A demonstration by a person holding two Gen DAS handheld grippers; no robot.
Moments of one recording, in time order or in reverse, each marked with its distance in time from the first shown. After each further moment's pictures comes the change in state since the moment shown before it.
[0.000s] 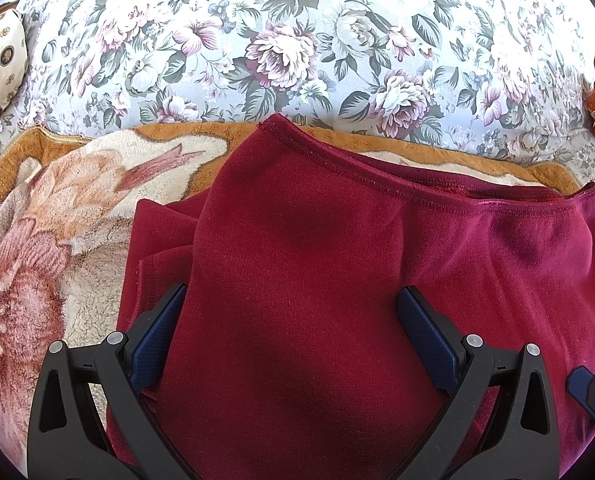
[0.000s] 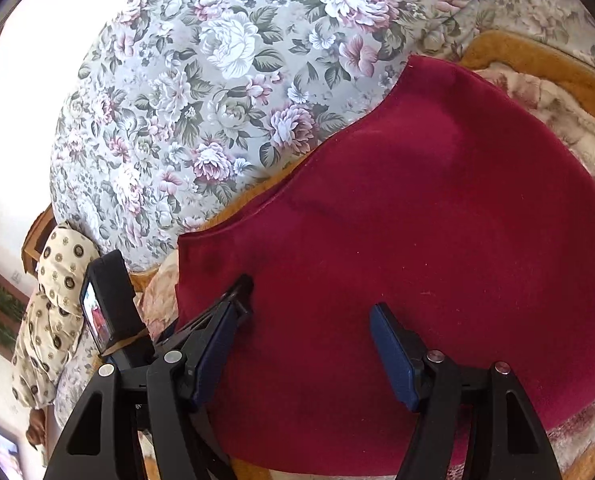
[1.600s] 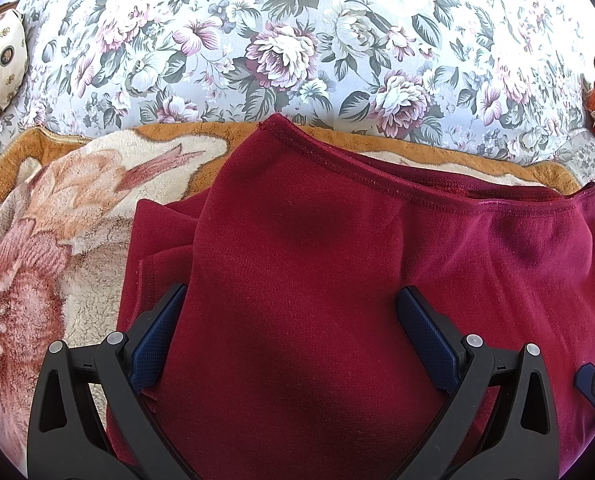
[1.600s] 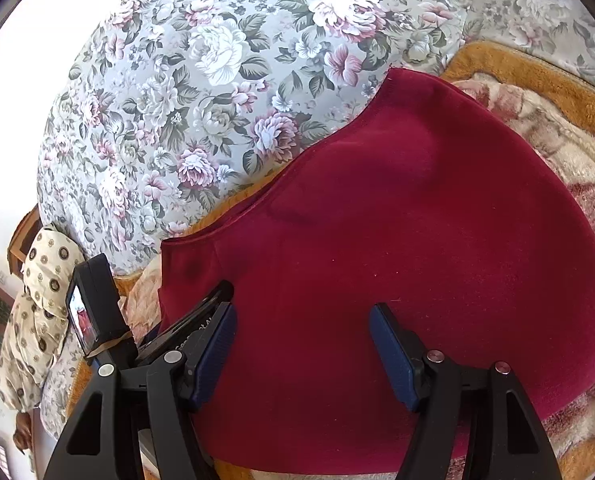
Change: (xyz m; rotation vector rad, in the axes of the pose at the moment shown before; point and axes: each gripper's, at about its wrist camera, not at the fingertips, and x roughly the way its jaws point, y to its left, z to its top) left arm 0.001 0.000 -0.001 -0.002 0.002 0.000; right arm -0.007 -0.006 0.002 -0.004 -0.029 -0.056
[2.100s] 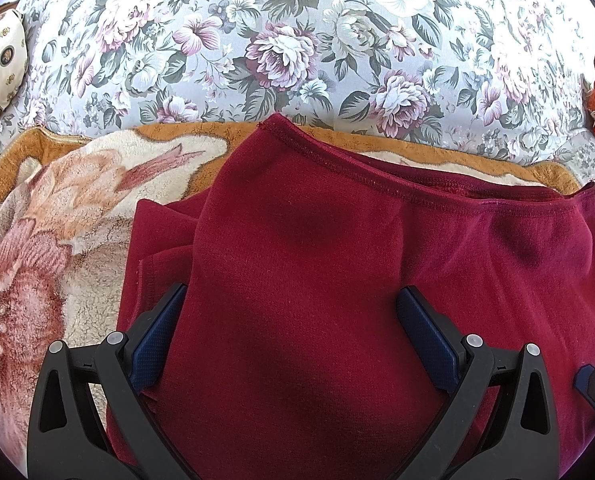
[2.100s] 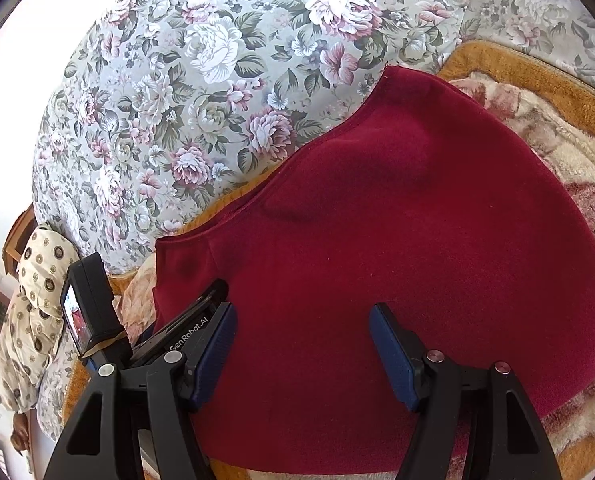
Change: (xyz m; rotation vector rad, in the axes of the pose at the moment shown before) left arm 0.000 0.000 0.000 -0.002 0.003 0.000; right arm 0.000 0.000 0.000 -0.005 0.006 -0.016
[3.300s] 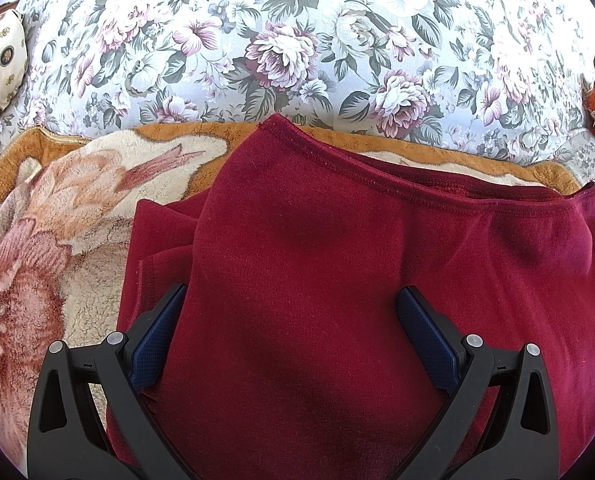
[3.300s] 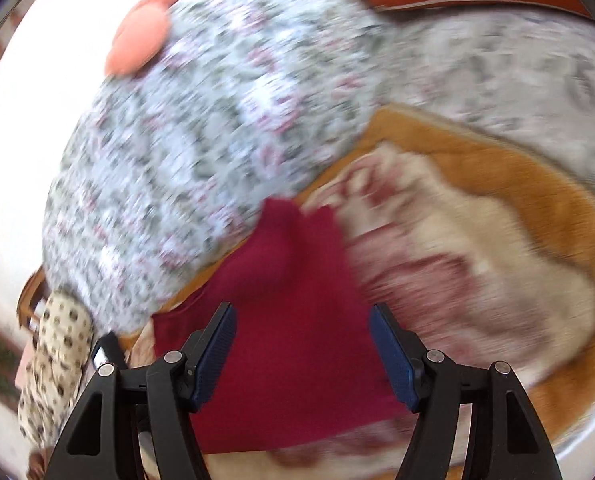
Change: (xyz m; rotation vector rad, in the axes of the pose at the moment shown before) left arm 0.000 0.000 0.000 -0.003 0.003 0.000; right arm -0.112 -0.117 0.028 0.138 -0.183 -0.003
